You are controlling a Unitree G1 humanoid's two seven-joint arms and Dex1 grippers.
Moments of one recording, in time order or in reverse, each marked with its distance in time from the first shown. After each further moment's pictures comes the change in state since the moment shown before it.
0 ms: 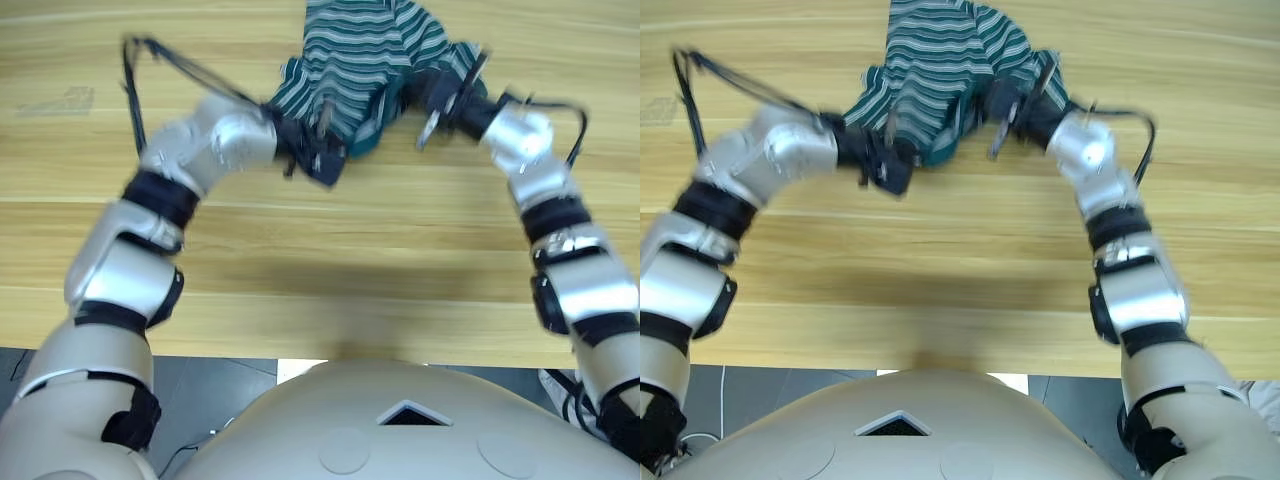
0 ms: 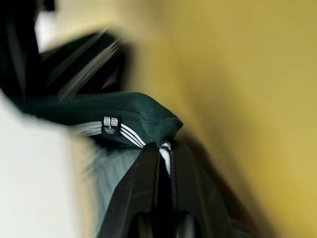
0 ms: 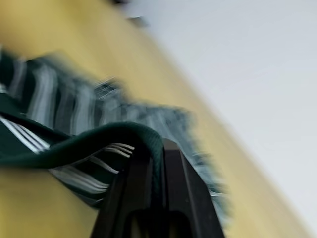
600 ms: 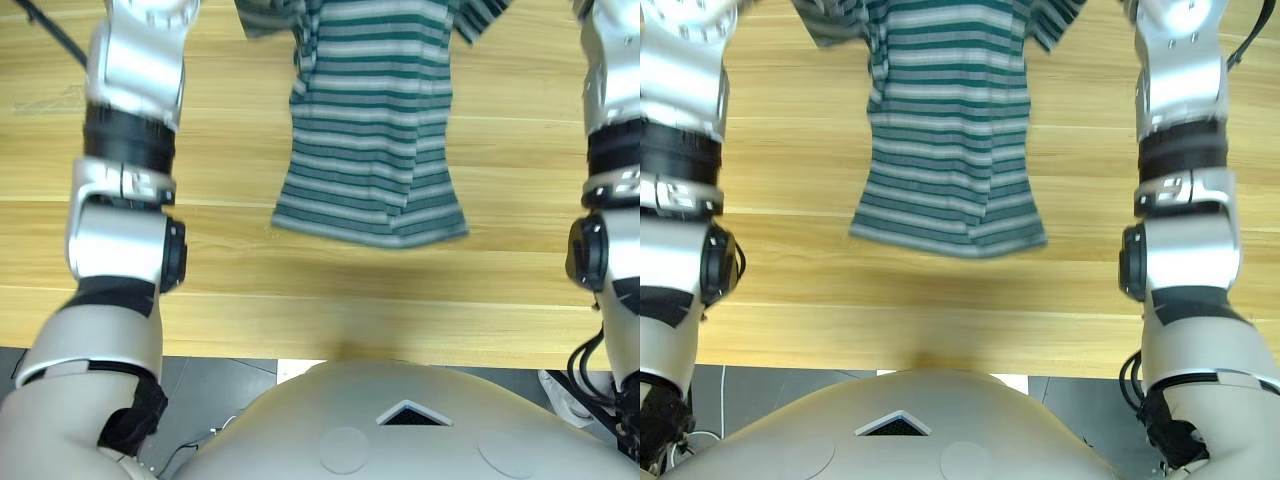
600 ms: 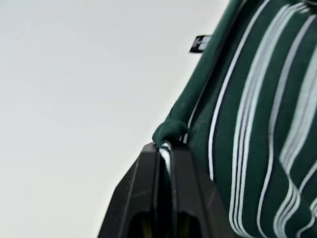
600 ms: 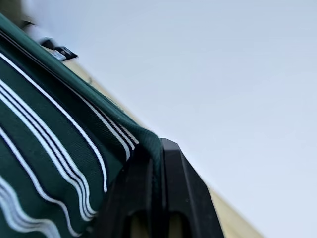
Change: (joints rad) left arm -0.443 -0.132 0.405 0.178 -0.259 0.522 0.287; right arm -0.507 -0.071 -0.215 0.097 0.128 0.345 -0.191
